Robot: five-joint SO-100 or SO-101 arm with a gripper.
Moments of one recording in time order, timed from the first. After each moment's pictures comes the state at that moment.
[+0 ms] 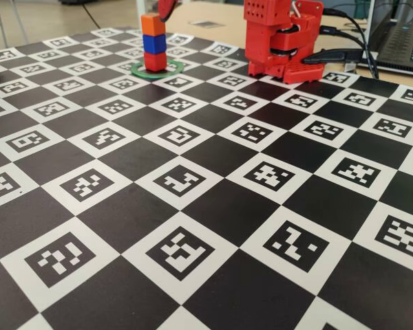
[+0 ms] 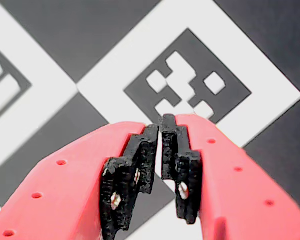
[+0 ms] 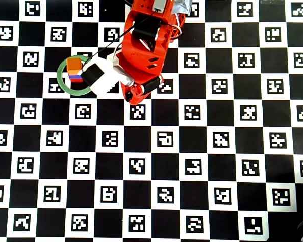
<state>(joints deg) 15.9 140.2 134.6 66.6 -59.7</state>
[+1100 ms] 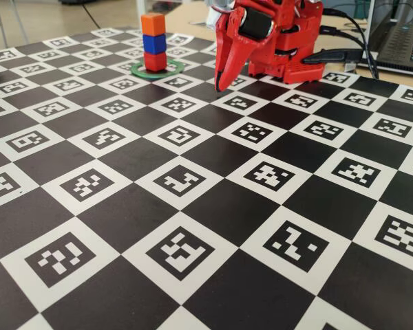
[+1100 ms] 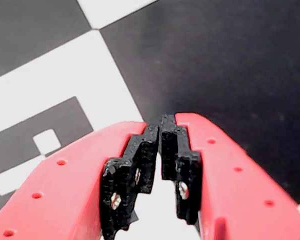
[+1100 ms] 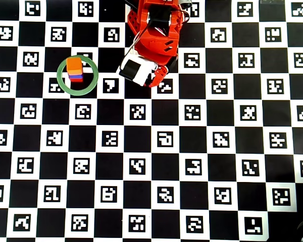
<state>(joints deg) 6.7 188.2 179.0 73.0 -69.7</state>
